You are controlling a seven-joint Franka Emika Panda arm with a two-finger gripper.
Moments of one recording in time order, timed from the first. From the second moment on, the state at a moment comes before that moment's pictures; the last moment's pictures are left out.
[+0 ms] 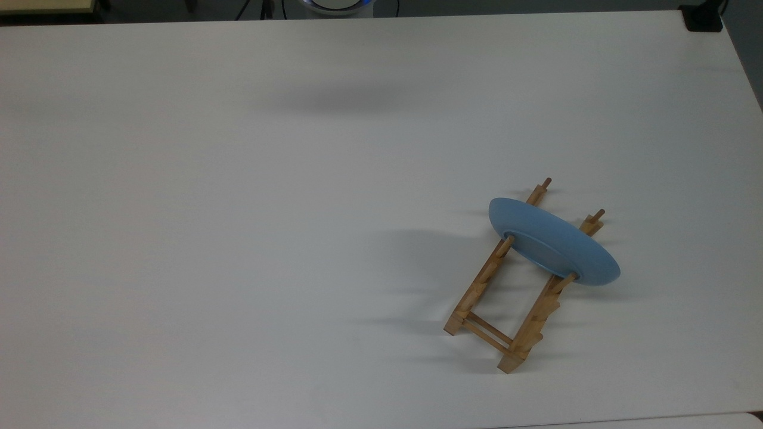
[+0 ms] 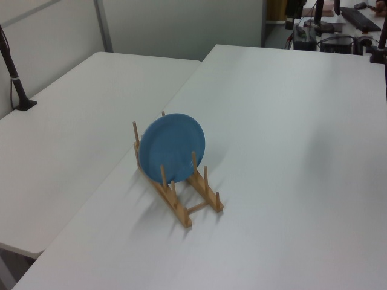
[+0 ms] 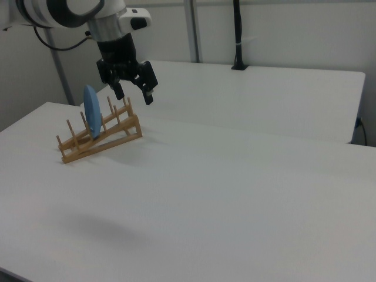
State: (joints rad) arm -0.01 -0.02 -0.09 -1.58 -0.03 1.66 -0.08
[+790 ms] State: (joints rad) arm -0.01 -0.03 -0.09 -1.58 -0.01 1.66 -0.08
